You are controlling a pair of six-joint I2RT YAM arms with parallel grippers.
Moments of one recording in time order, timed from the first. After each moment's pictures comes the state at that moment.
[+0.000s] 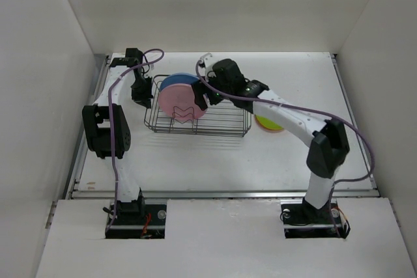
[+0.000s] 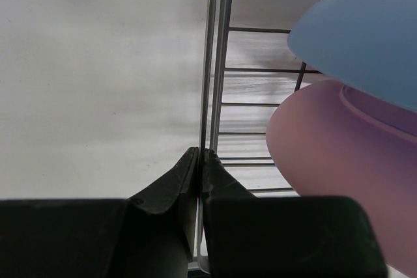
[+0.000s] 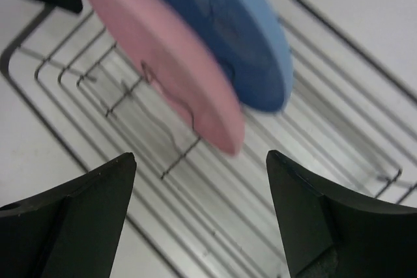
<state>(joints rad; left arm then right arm) -0.01 1.95 1.71 -1.07 0.09 -0.04 0.75 1.78 1.60 -0.40 0.00 0.10</state>
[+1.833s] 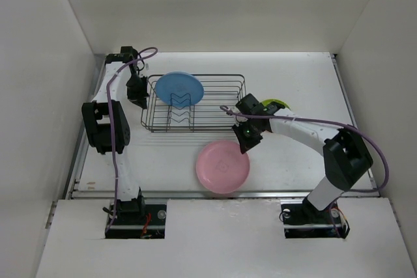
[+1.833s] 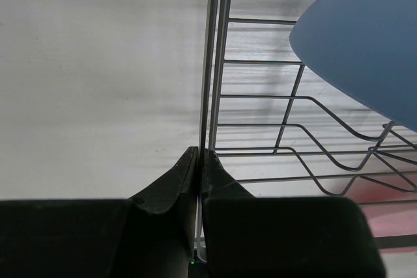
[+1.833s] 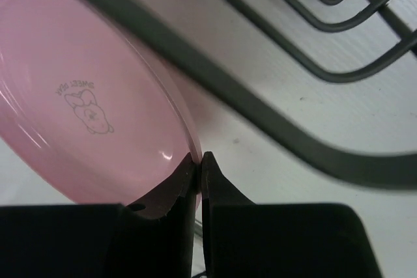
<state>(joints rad) 0.03 2.02 1.82 -1.18 0.10 -0.05 0.67 1.62 1.15 -0.79 -0.23 0.11</state>
